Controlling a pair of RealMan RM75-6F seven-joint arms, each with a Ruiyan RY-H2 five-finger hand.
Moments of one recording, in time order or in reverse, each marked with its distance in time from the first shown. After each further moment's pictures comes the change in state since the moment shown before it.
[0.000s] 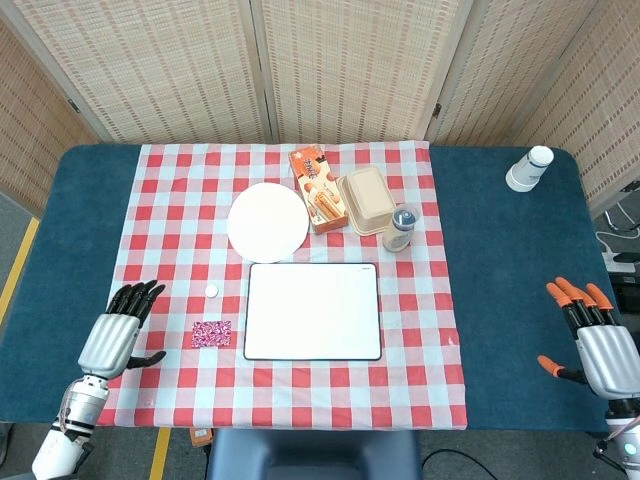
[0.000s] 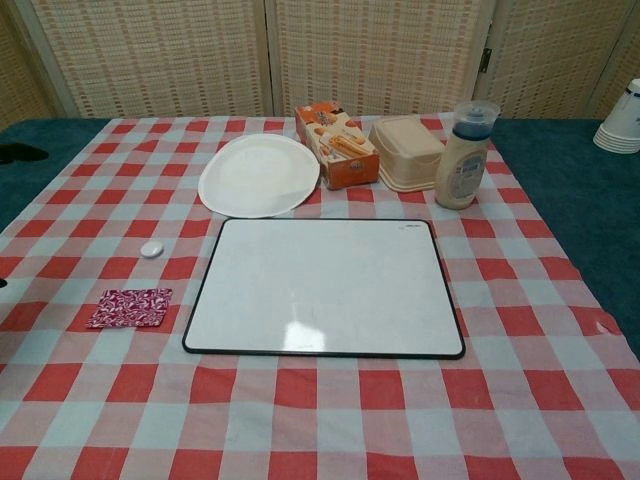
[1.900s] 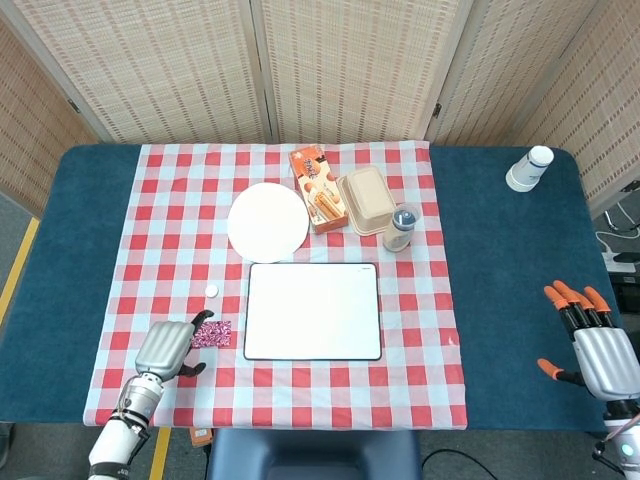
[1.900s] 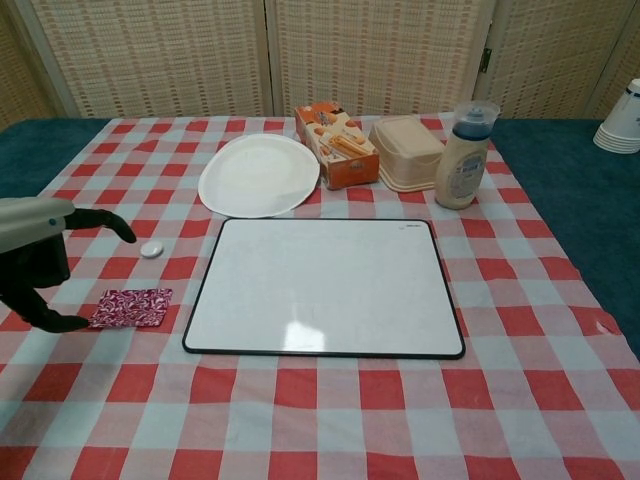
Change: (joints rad) left arm -0.216 -0.110 0.004 -0.281 -0.494 -0.022 0.487; right arm -0.001 0.001 -0.009 -0.013 0.007 -0.015 -0.040
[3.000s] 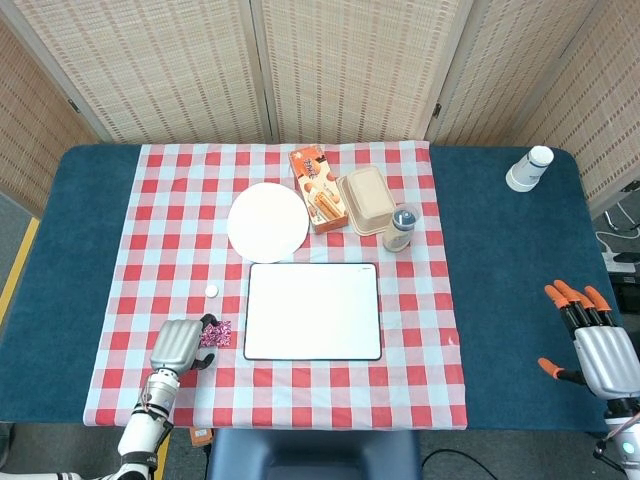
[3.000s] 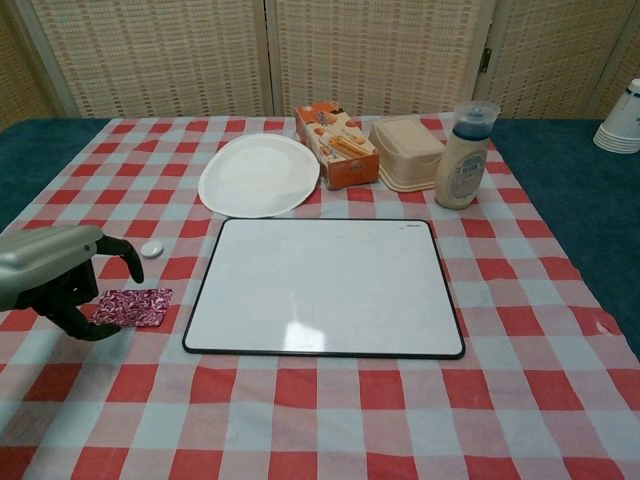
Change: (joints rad) left arm 0.001 -0.185 -0.016 0.210 -0.033 0.023 -0.019; right arm 0.005 0.005 0.002 0.005 0.006 -0.010 0.017
